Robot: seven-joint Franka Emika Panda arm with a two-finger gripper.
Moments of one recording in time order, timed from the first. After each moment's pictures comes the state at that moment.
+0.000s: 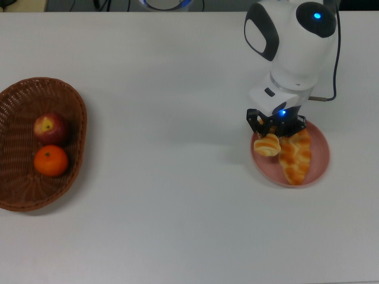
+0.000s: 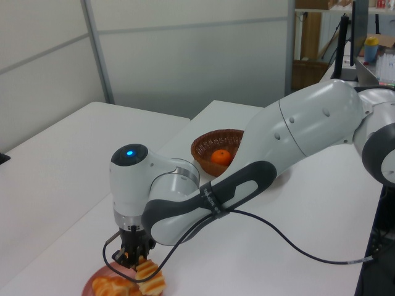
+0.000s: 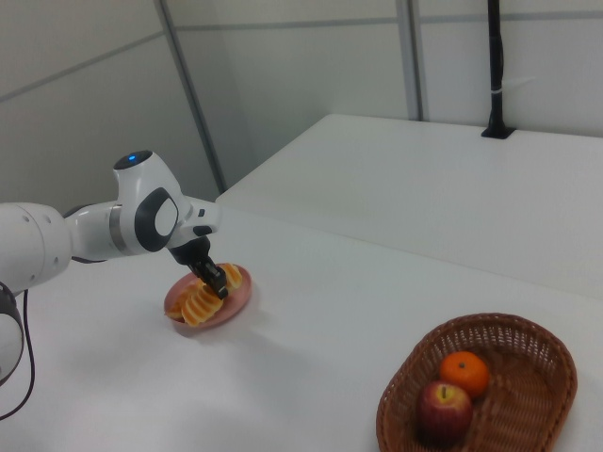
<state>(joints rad) 0.45 0.51 0.02 -1.57 -0.13 2.24 0.65</state>
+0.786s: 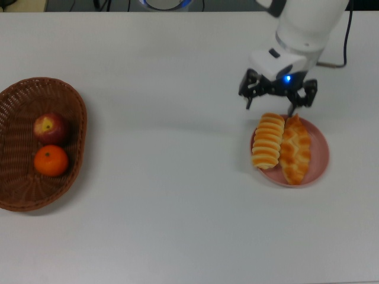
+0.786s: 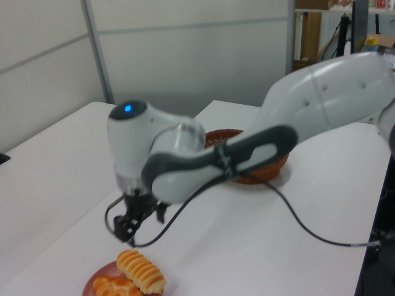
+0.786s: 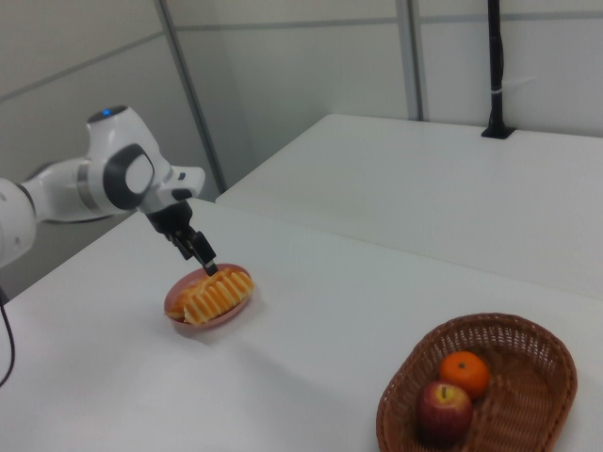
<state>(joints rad) 0.44 0.36 0.02 -1.54 -0.12 1.99 0.62</state>
